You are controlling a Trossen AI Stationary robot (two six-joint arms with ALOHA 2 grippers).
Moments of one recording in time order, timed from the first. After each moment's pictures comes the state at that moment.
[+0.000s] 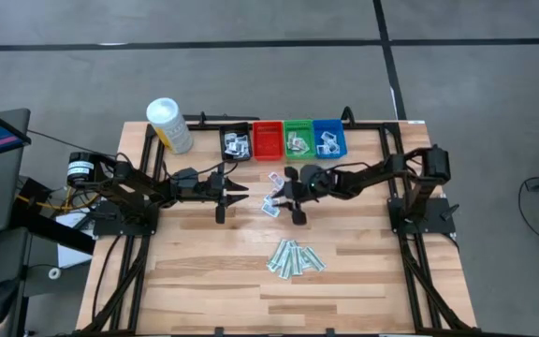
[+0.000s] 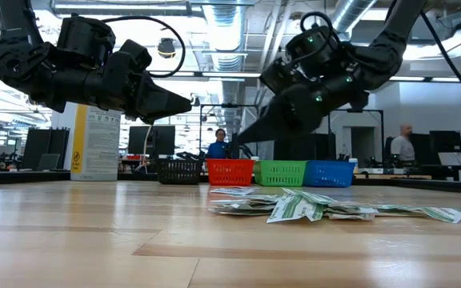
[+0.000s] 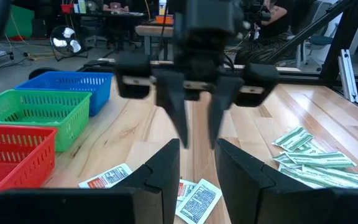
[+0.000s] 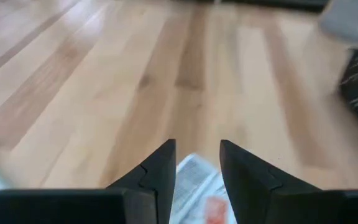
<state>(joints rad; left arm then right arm) 0.15 1.51 0.23 1.17 0.12 0.03 -0.15 1.77 0.73 0.56 -0.22 -0.19</state>
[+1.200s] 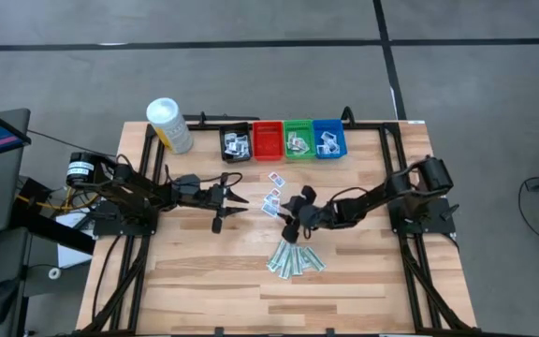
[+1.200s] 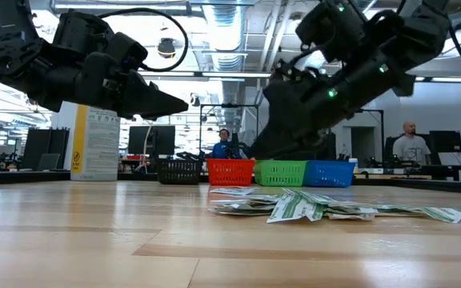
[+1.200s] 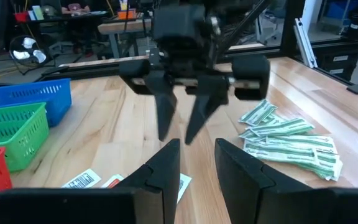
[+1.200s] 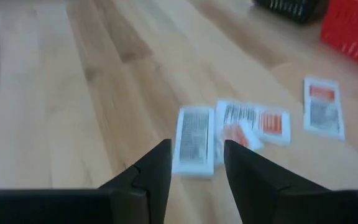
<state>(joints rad) 0.07 1.51 0.23 1.12 0.18 0.16 0.16 1.80 0.73 0.43 0.48 0.42</state>
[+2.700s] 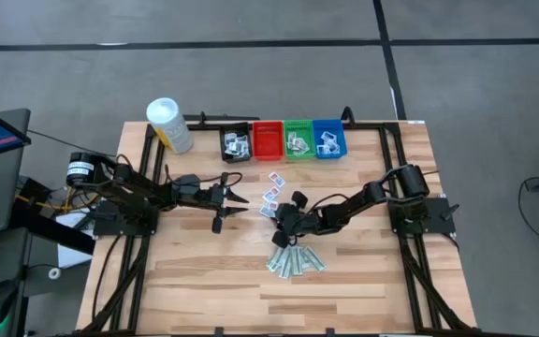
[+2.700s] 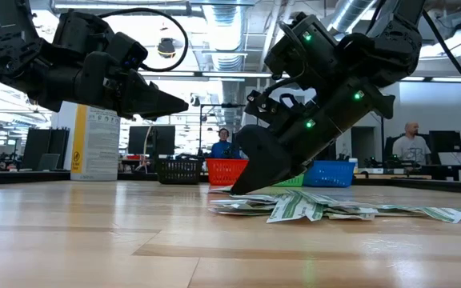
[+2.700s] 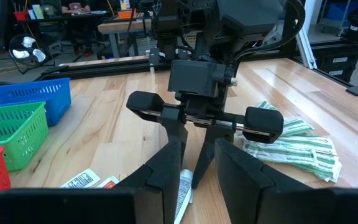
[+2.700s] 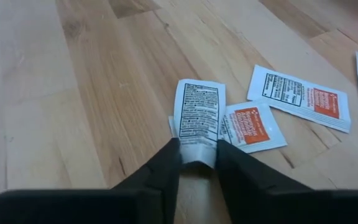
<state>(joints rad) 0.07 1.51 0.23 1.12 0.18 0.15 0.16 2.01 0.87 0.33 0.50 0.41</state>
